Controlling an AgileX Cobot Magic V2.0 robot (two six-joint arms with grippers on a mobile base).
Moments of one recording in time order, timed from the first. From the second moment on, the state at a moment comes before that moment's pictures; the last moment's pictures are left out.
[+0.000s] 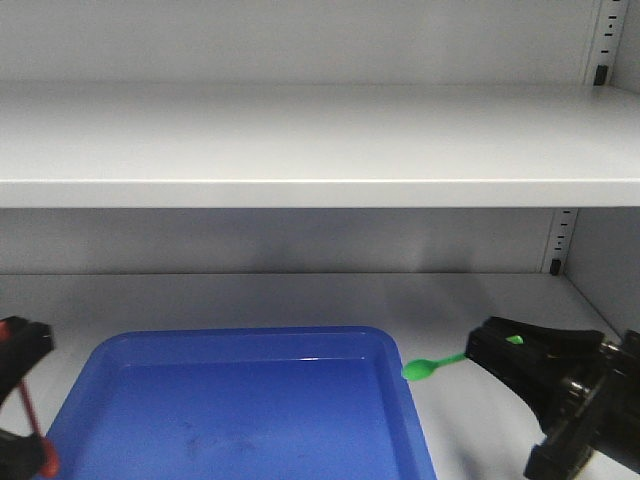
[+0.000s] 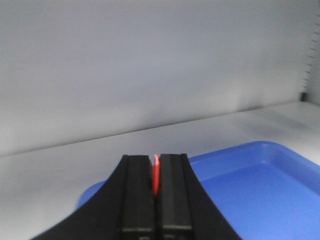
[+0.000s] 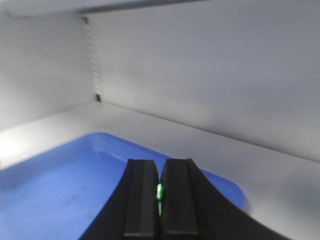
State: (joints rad) left arm -0.44 0.83 -0.60 -0.28 -0.11 0.27; right arm 0.07 1.09 -0.62 -1.15 -0.82 1.11
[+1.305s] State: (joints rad) left arm -0.61 1.12 -0.64 -0.20 -0.43 0.24; right arm 0.44 1.58 -0.93 -0.98 -0.75 0.91
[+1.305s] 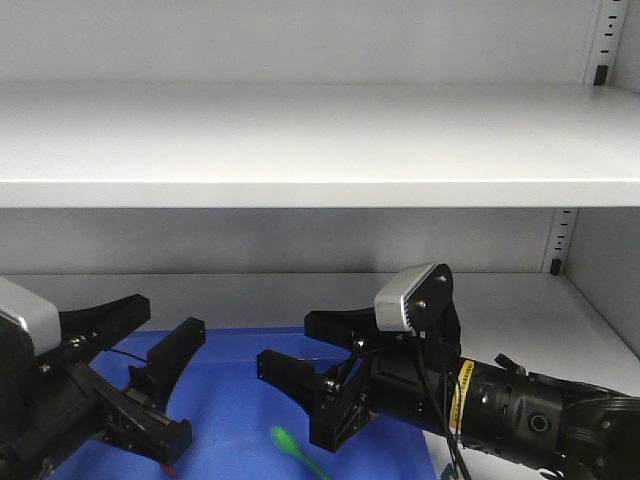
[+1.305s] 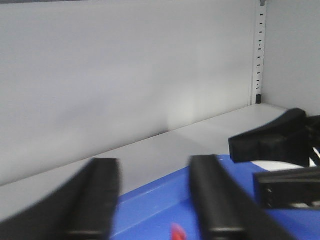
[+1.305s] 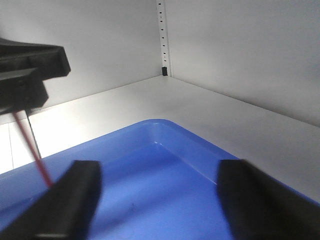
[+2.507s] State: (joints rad) left arm -0.61 0.63 -0.64 -0.19 0.08 0.28; right arm 0.44 1.23 -0.93 -1.25 -0.35 1.22
